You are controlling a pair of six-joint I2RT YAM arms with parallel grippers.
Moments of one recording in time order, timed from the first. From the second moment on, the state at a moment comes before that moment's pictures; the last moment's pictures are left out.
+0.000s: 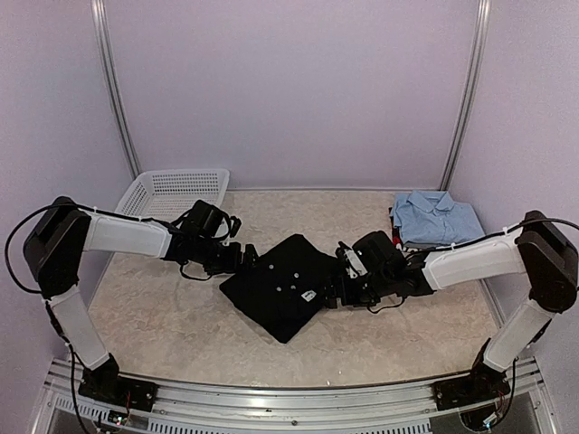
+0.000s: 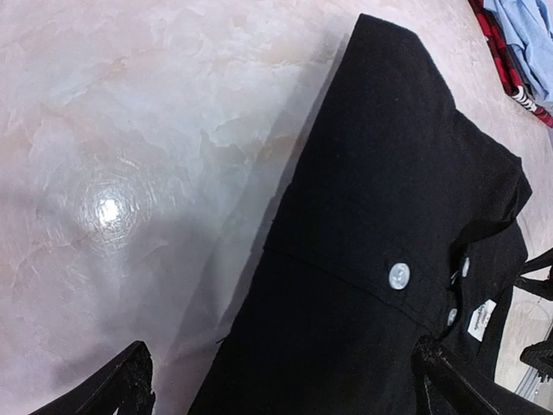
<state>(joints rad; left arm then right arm) -0.59 1.75 1.00 -0.11 0.20 -0.46 0.83 1.61 0.79 -0.03 -0.16 0.64</state>
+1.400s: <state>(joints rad) -1.17 1.85 1.02 -0.04 0.21 -0.51 0.53 2.19 1.63 -0.37 -0.26 0.18</state>
